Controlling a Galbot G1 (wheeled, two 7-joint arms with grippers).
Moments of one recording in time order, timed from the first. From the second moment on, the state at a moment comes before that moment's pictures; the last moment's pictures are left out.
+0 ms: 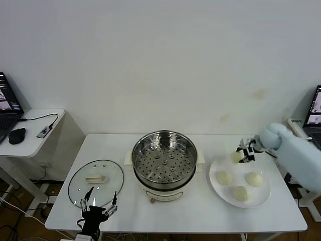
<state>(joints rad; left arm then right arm) 1.74 -1.25 -0.48 -2.12 0.03 0.07 -0.17 0.05 0.65 -0.66 1.18 -0.17 -0.07 -1.02</state>
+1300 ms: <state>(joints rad) 1.73 -1.29 -0.53 -2.13 -0.15 0.08 -0.19 0.47 1.14 -1.22 1.17 -0.07 0.32 -0.88</state>
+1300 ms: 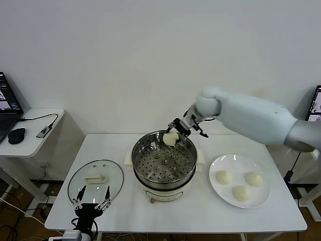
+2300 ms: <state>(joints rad) 1.72 -1.29 -0.53 -2.15 -0.16 0.09 -0.19 0.53 1.17 -1.28 1.18 -0.14 0.35 -0.89</state>
